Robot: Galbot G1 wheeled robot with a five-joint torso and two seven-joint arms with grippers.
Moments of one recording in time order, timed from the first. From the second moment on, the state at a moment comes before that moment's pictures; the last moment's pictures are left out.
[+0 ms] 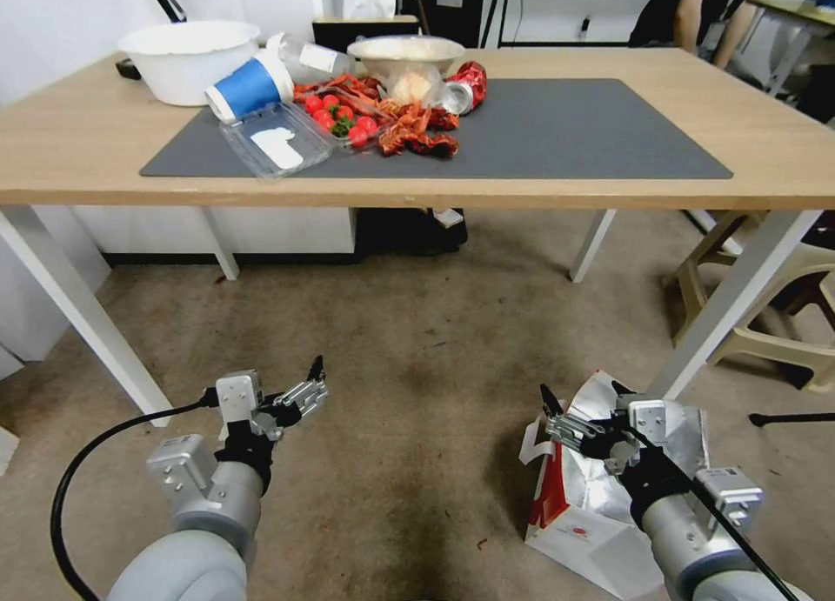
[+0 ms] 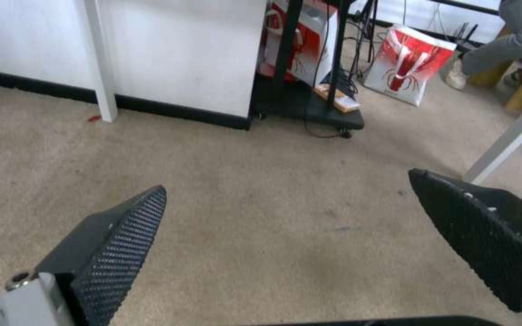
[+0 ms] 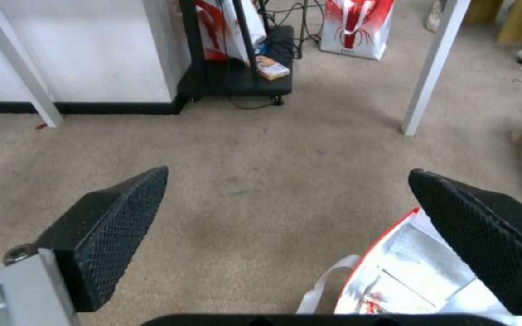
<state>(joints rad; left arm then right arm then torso) 1.70 -1.30 -0.43 -2.47 -0.54 0.43 -0.43 -1.84 1.43 0.62 2.50 0.19 -0.47 -0.05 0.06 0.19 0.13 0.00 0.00</state>
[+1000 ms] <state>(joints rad) 1.69 -1.30 -0.43 -2.47 -0.54 0.43 -0.43 -1.83 1.43 0.62 2.49 0.19 -0.47 -0.05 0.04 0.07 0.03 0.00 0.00</state>
